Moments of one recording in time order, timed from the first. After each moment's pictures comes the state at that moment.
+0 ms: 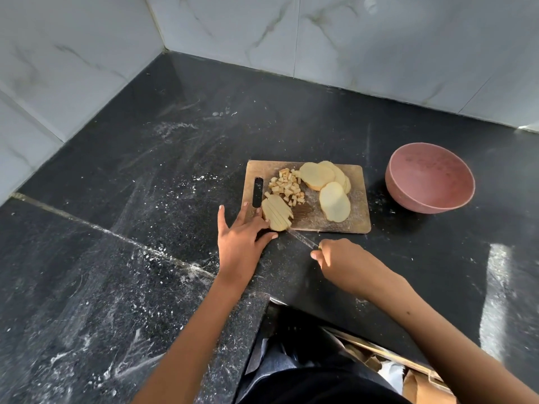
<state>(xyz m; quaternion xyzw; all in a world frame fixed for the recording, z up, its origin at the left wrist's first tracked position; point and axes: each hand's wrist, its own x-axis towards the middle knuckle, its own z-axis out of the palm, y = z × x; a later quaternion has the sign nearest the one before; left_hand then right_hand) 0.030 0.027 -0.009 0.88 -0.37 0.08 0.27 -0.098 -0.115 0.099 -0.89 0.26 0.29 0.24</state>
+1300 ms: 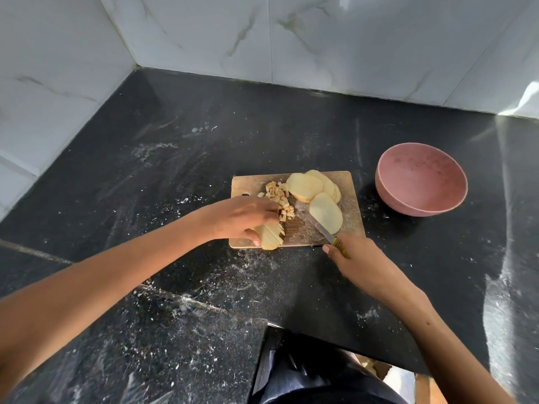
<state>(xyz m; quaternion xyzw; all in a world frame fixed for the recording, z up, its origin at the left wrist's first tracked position) 0.127 -0.038 0.059 0.65 -0.74 -0.13 -0.10 -0.103 -0.158 0.075 -0.87 0.33 0.15 0.32</state>
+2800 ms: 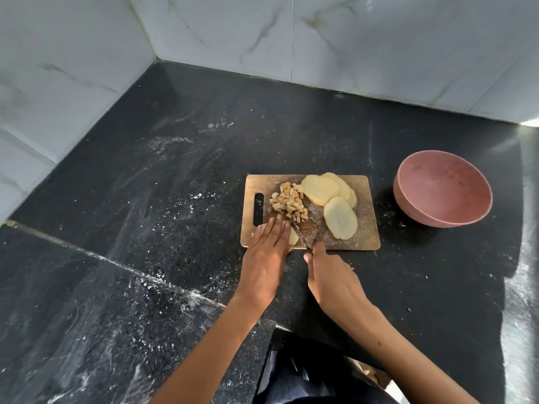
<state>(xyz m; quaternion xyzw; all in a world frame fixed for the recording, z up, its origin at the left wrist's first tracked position) 0.028 -0.004 -0.013 0.87 -0.47 0.05 0.15 -0.068 -0.098 0.062 -0.89 0.34 0.17 0.26</state>
